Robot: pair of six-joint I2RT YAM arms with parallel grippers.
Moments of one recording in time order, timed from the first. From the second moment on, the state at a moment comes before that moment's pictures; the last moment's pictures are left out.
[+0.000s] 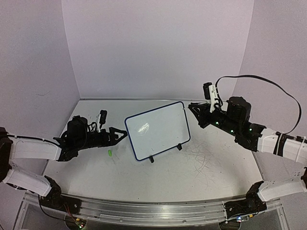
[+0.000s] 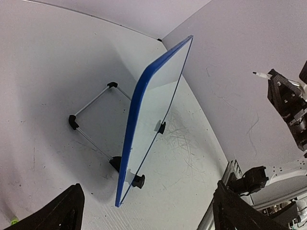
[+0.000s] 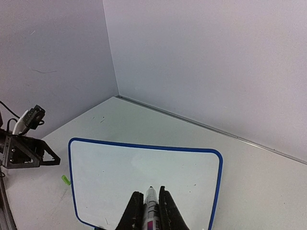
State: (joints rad) left arm -0.62 1.24 0.47 0.48 0.37 -0.69; right arm 0.68 1.17 0.79 0.27 -0.06 0.08
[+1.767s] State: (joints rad) left arm -0.46 1.71 0.70 0.74 0.86 -0.48; right arm 0.68 1.10 0.70 0.34 -0.13 0.07
